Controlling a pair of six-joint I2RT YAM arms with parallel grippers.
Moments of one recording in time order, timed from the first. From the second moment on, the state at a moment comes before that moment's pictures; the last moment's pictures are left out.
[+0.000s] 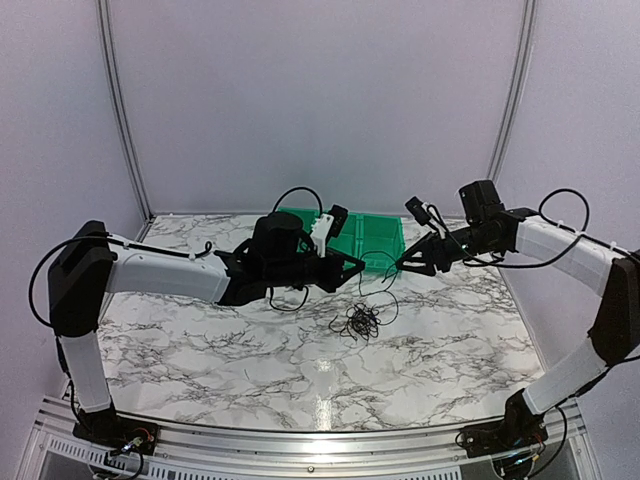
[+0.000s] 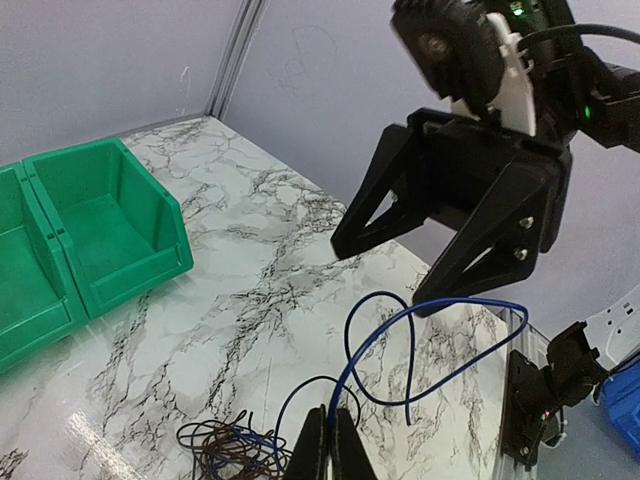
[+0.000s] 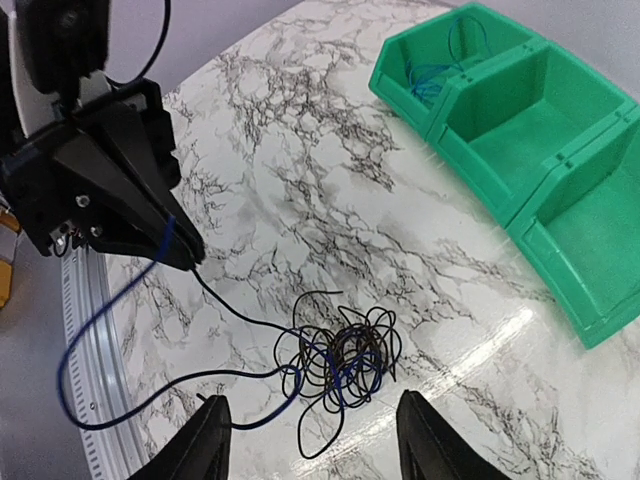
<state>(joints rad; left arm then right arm) -0.95 1.91 1.28 0.38 0.23 -0.39 0.28 1.44 1.14 -0.56 -0.81 -0.28</state>
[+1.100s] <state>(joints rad) -0.95 1.84 1.19 0.41 0.16 -0.37 0.28 1.60 1.16 -0.61 -1.06 -0.26</state>
